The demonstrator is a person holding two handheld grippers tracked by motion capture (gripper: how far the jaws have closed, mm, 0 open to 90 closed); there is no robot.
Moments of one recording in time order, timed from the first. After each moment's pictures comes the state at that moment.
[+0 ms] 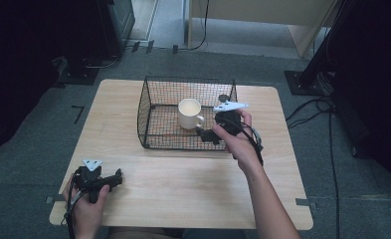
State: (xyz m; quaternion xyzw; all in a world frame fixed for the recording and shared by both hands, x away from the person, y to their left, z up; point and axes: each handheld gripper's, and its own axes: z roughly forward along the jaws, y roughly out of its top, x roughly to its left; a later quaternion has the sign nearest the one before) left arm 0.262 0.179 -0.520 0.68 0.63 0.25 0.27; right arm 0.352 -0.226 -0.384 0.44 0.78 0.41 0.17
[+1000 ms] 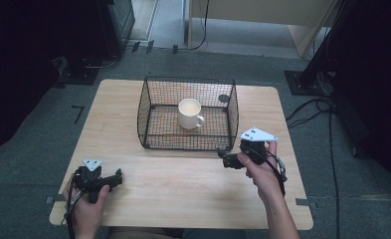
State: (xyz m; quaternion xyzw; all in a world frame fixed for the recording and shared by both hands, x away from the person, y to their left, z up) left arm 0.262 0.179 -0.520 0.68 0.63 0.25 0.27; right arm 0.279 -0.280 -0.407 0.45 0.75 0.43 0.21
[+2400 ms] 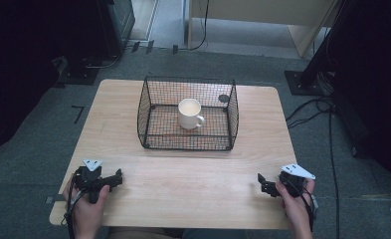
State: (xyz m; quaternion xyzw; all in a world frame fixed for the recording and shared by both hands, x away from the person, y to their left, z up) left arm 0.262 0.179 -0.520 0.68 0.63 0.25 0.27; right arm 0.219 -0.398 -0.507 0.59 0.69 0.35 0.25
